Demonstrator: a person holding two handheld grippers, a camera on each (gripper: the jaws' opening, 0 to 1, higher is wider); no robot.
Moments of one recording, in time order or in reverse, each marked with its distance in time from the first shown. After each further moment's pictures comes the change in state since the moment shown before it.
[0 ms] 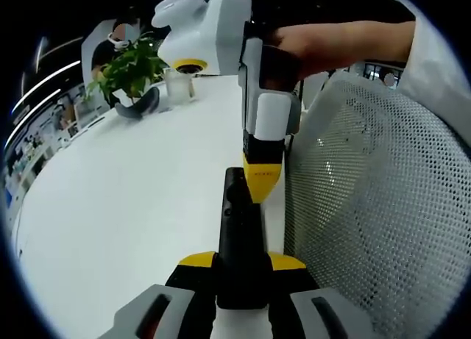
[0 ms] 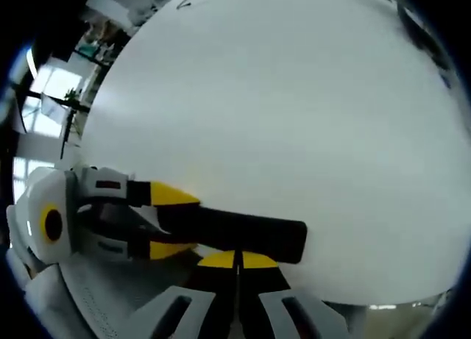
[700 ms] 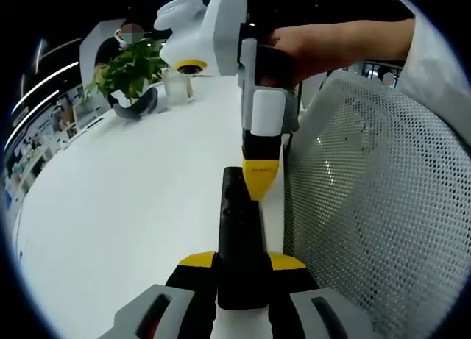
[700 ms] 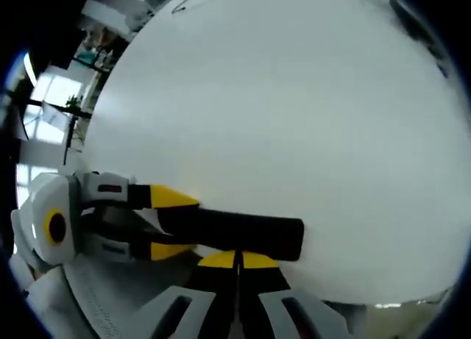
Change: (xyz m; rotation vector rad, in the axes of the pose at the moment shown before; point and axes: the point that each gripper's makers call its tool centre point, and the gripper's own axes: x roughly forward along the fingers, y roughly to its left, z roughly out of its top) left arm 0.001 0.000 0.000 0.007 0.002 -0.004; right arm -0.004 -0.003 0.000 -0.011 -0.009 -0.012
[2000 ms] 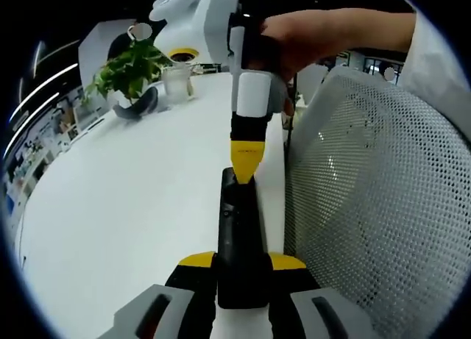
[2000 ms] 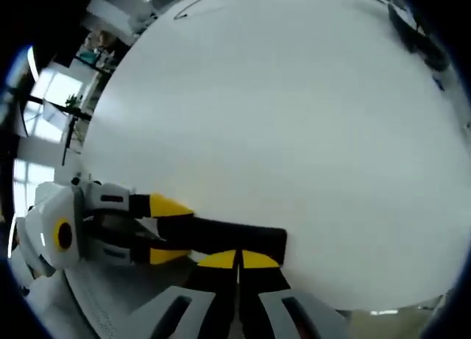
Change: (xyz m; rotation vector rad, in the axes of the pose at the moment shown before) left arm 0.000 0.000 0.000 0.019 0.020 0.017; right arm -0.016 -0.005 0.015 -0.006 -0.064 0.009
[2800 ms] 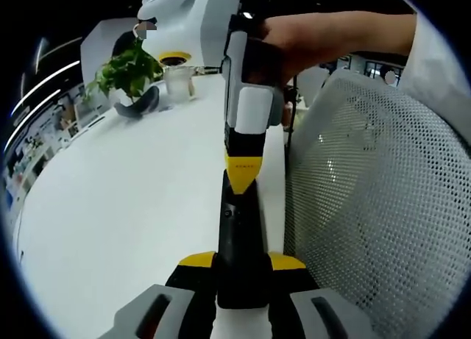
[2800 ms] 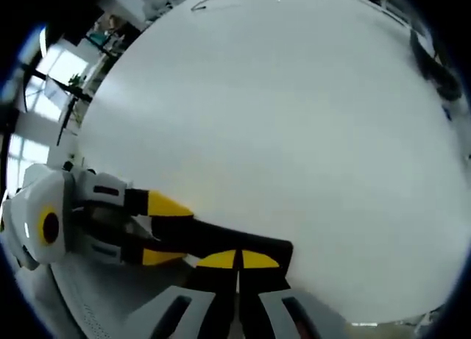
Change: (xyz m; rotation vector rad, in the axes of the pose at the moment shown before) left arm 0.000 0.000 -0.001 -0.021 -0.008 -0.005; right arm 0.015 0.001 -0.001 -0.120 0.024 -0.060
